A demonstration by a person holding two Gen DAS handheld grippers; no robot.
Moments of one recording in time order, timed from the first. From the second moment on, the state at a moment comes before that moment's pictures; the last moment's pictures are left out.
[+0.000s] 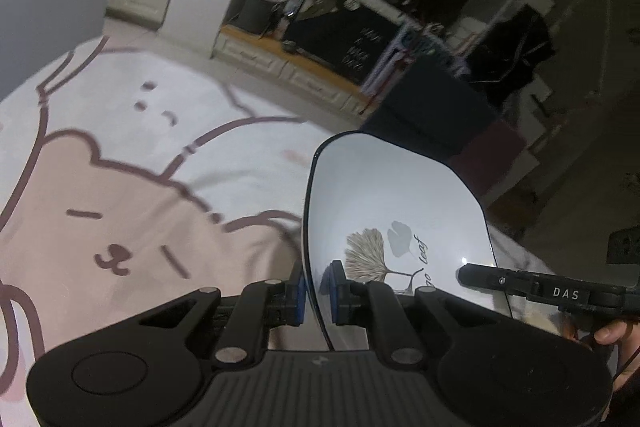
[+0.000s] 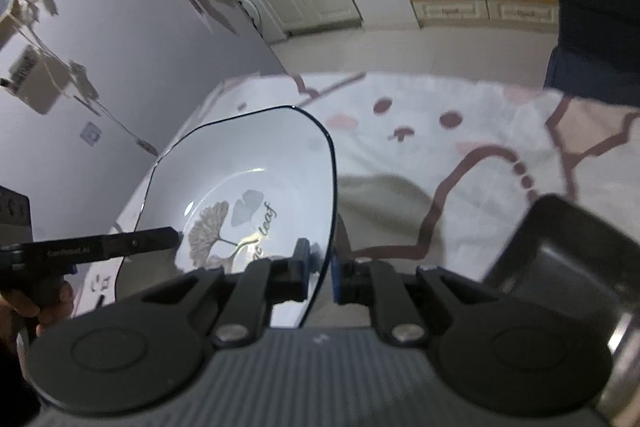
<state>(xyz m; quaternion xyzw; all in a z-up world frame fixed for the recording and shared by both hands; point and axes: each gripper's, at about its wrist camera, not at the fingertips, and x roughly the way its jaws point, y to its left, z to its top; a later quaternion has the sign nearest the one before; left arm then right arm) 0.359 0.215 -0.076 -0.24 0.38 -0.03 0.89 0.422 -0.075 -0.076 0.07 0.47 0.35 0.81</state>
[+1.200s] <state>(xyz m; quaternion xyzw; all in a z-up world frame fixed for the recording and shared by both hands) 0.174 0.096 -0.137 -0.22 0.54 -0.07 0.81 0.146 -0.227 -0.108 0.14 0.60 0.23 0.76</state>
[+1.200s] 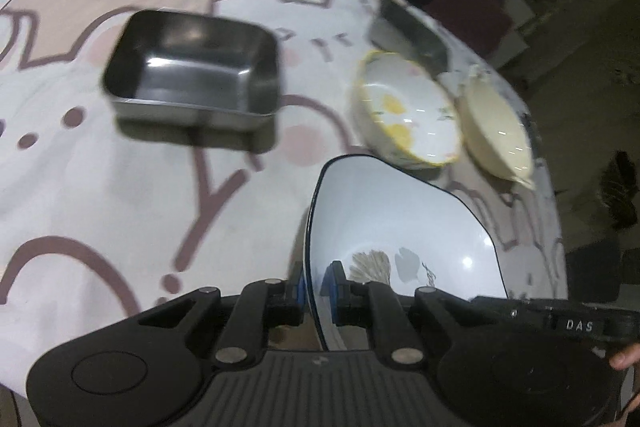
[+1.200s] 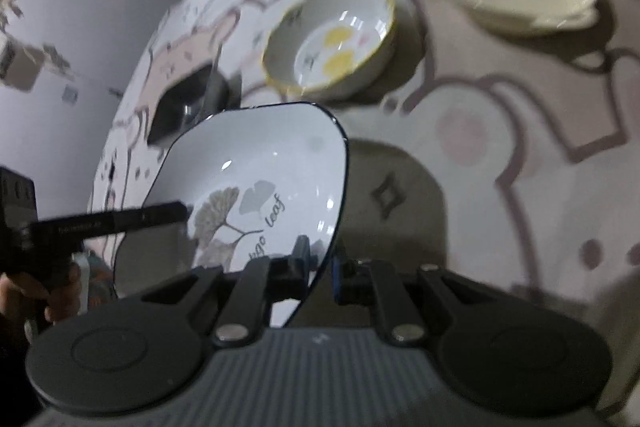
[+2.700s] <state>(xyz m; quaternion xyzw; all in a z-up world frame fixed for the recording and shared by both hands) 0.214 0.112 -0.172 -0.22 0.57 -0.05 0.79 0.187 -0.169 -0.156 0.10 0.65 0.20 0.73</state>
